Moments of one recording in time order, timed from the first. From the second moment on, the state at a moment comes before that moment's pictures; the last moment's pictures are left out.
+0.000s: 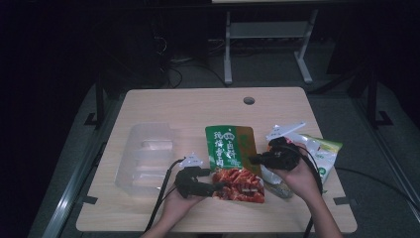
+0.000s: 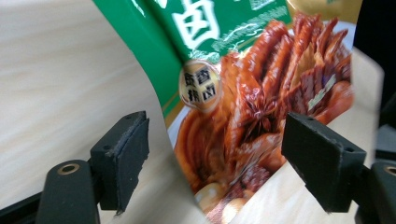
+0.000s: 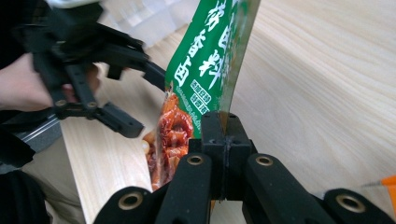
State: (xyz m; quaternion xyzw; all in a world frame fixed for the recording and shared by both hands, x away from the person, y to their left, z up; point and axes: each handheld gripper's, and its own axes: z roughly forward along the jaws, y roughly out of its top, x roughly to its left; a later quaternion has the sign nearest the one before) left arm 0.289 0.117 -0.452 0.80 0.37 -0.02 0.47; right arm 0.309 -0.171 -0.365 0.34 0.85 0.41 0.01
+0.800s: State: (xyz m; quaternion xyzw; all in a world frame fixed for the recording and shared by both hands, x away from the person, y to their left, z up) left arm 0.307 0.109 -0.427 0.79 0.33 -0.04 0.51; right arm 0.295 -0.196 -0.381 0.34 0.83 0.44 0.03
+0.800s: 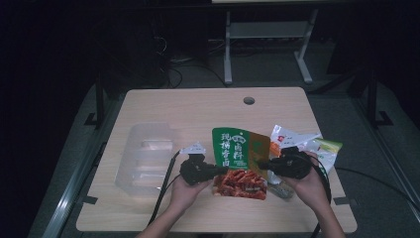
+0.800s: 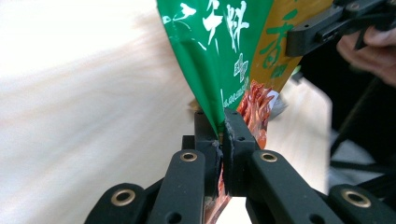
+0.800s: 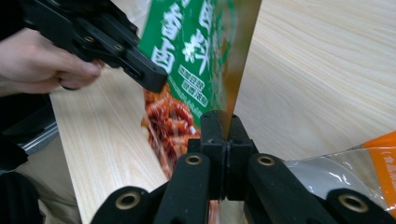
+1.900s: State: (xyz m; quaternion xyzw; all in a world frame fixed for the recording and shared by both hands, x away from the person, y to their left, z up) left arm 0.273 0.128 -0.411 0.84 0.29 0.02 0.47; right arm 0.275 -0.170 -0.361 0.31 0.83 0.46 0.05
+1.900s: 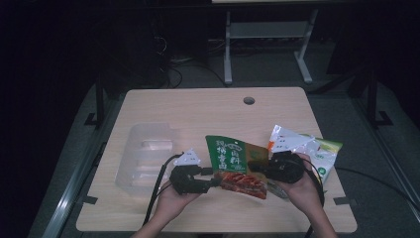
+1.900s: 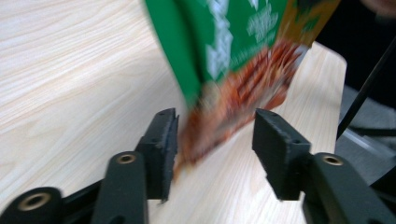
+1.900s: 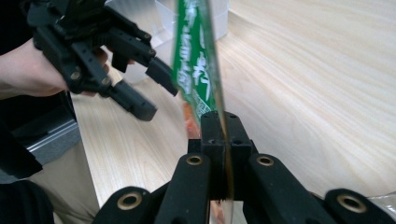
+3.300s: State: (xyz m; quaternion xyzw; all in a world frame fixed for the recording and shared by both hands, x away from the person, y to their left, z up) left arm 0.225 0.155 -0.415 0.85 0.22 0.06 0.47; right arm 0.363 -0.049 -0.278 0.27 0.85 0.46 0.06
